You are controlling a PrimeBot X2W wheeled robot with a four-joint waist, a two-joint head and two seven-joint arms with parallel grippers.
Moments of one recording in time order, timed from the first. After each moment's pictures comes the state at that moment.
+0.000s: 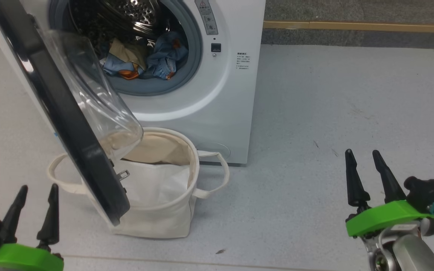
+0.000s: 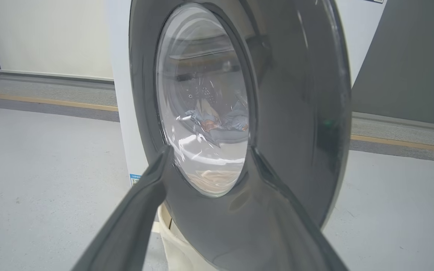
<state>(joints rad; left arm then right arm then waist) -0.09 0.35 0.04 0.24 -0.44 -0.12 -0.18 -0.19 -0.22 0.20 0.23 0.50 0.13 -0.25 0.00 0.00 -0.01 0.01</state>
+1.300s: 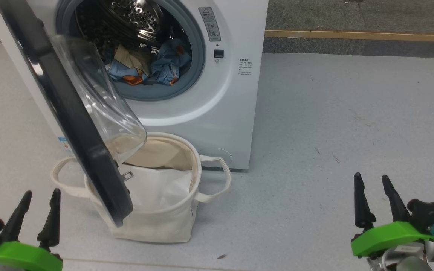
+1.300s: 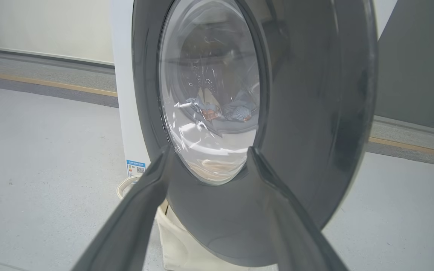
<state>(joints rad) -0.14 0.41 -0.07 0.34 -0.56 -0.12 -0.19 -0.10 -0.16 0.10 0.27 0.39 0.13 -0.25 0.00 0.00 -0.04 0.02</state>
